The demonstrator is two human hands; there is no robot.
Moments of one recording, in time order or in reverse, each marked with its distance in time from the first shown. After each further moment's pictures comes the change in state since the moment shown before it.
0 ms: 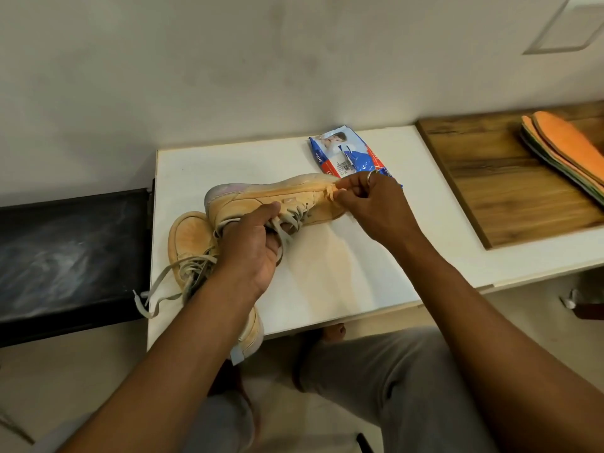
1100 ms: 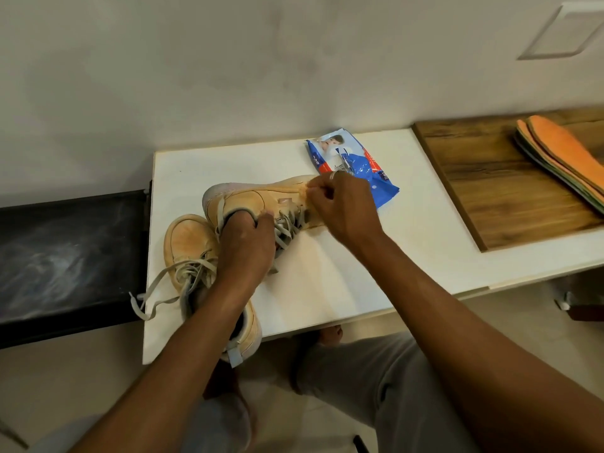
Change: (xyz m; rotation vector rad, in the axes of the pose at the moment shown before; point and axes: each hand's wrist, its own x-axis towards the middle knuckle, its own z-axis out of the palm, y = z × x) left_hand -0.005 -0.001 -0.006 0.980 0.141 0.400; right_hand 0.004 -0.029 0.031 -0.159 0.067 -0.135
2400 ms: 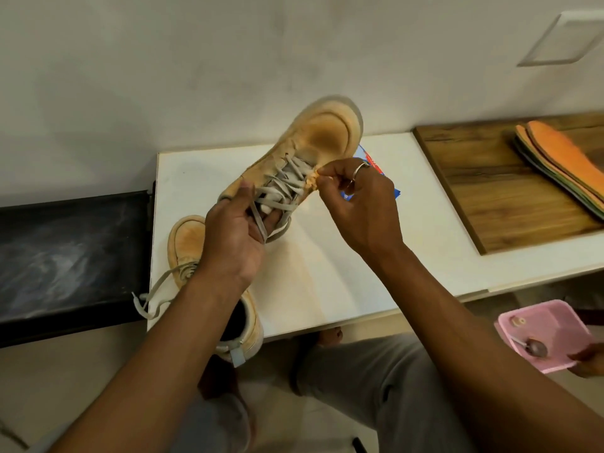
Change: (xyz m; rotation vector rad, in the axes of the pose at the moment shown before) left_hand 0.014 0.014 -0.016 -1.147 -0.219 -0.208; right_hand -0.027 -0.022 -0.025 0.197 0.222 -0.193
